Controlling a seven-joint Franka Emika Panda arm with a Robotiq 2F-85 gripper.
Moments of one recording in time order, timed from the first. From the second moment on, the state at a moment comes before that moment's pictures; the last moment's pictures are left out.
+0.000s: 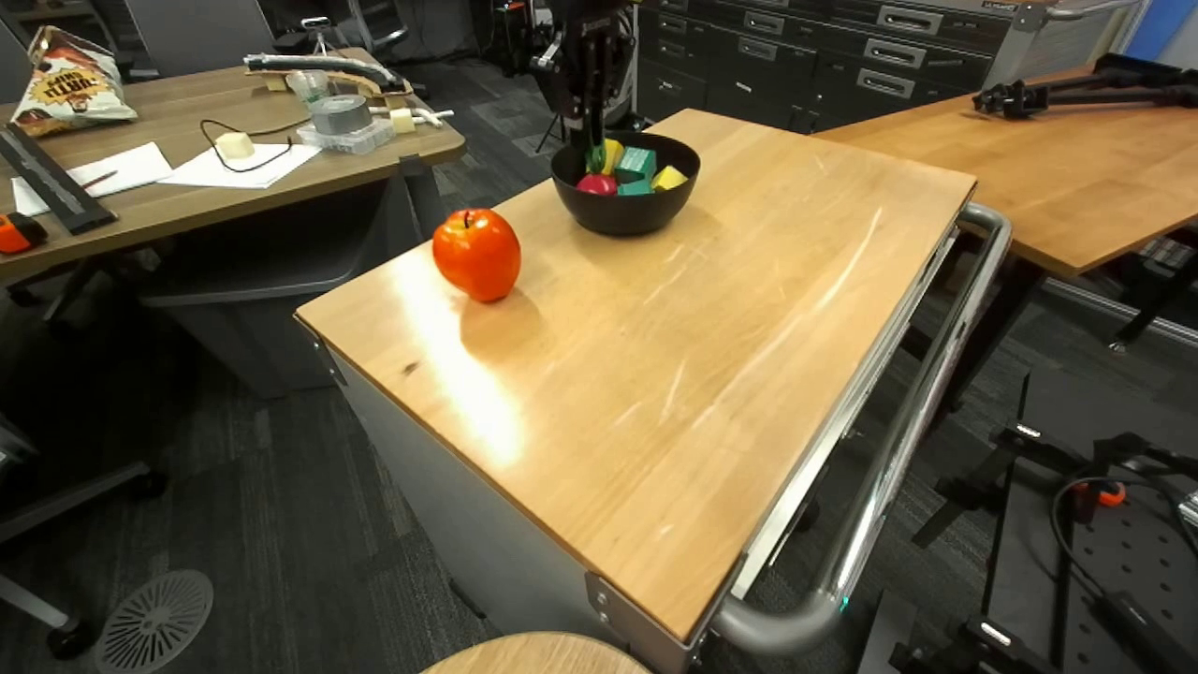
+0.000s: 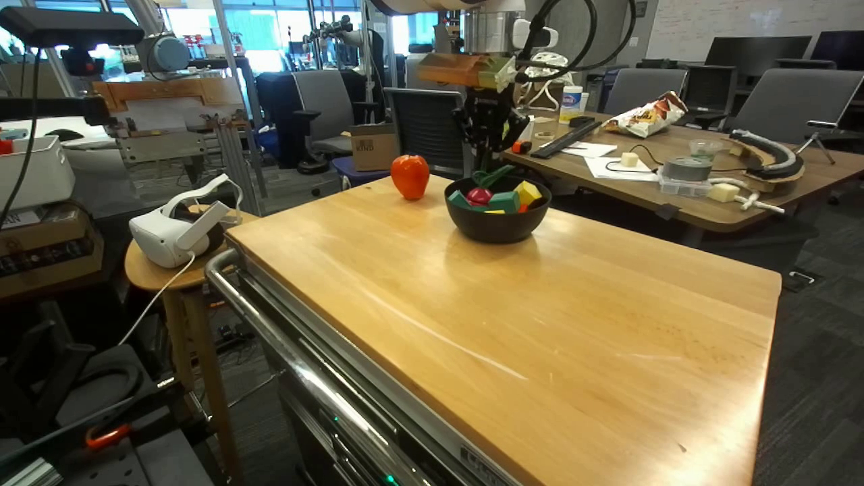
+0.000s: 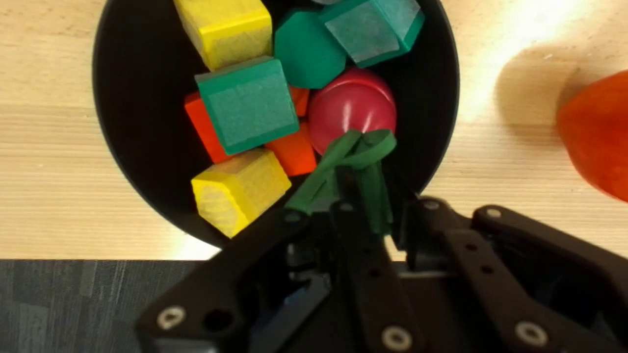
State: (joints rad) arm -0.02 0.49 0.01 -1.53 -0.02 2.09 -0.05
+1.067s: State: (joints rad) arm -0.06 0.29 -0.12 -1.53 -0.11 2.12 0.04
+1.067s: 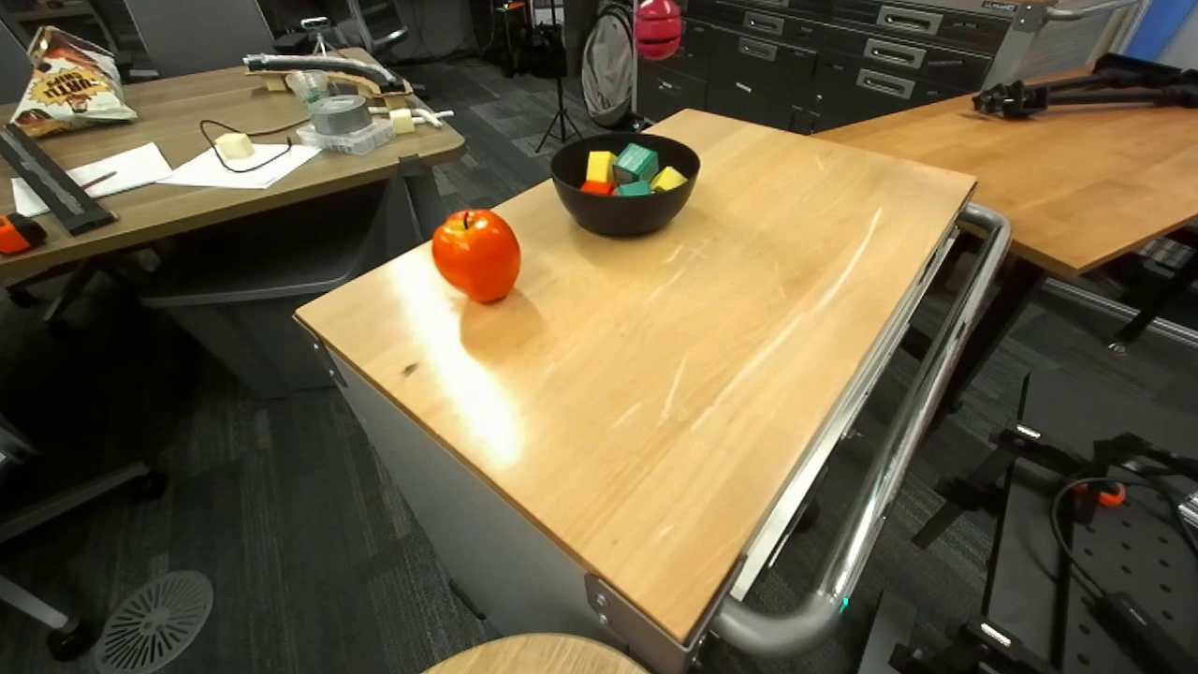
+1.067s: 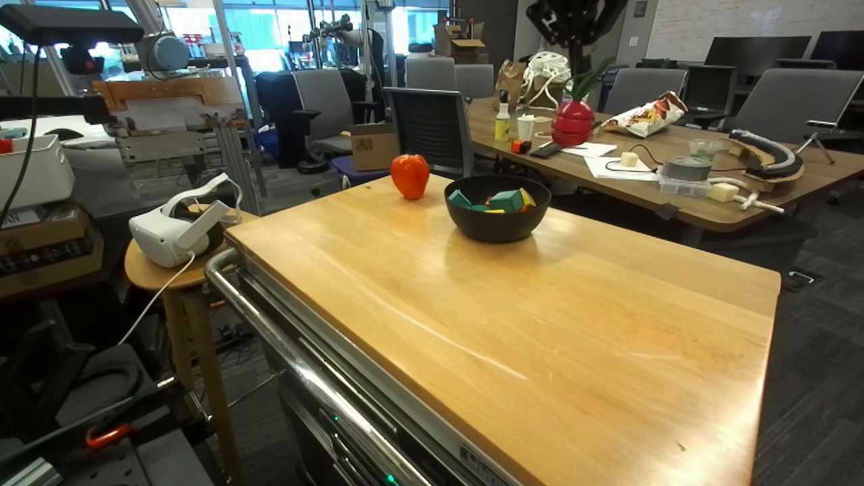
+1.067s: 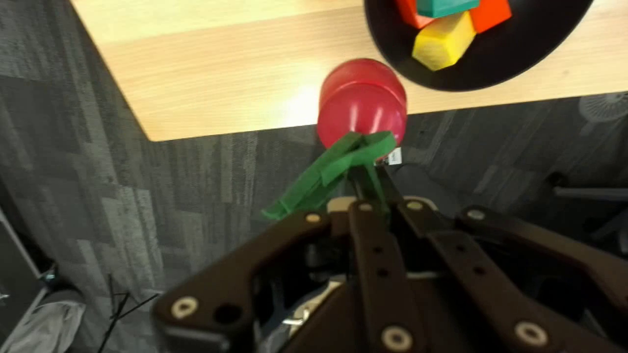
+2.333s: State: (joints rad) arm -0.06 0.61 -0.19 -1.36 -0.20 2.05 0.45
